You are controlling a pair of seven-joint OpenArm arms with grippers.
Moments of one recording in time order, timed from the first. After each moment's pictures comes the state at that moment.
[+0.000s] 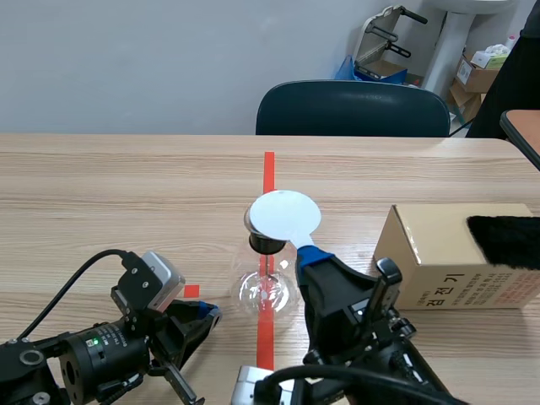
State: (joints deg) left arm -8.8 -37.8 67.4 69.3 -34.6 -3.5 -24.9; right arm -32.3 13.8 -23.4 93.0 -91.0 -33.1 2.2
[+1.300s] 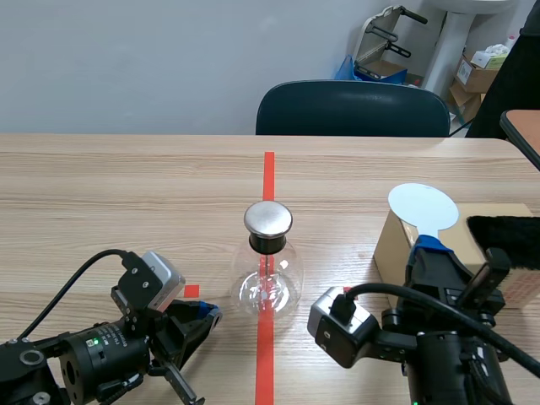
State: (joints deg) left arm -8.8 -37.8 67.4 69.3 -34.6 -3.5 -24.9; right arm -32.3 13.8 -23.4 93.0 -90.9 -33.1 -30.4
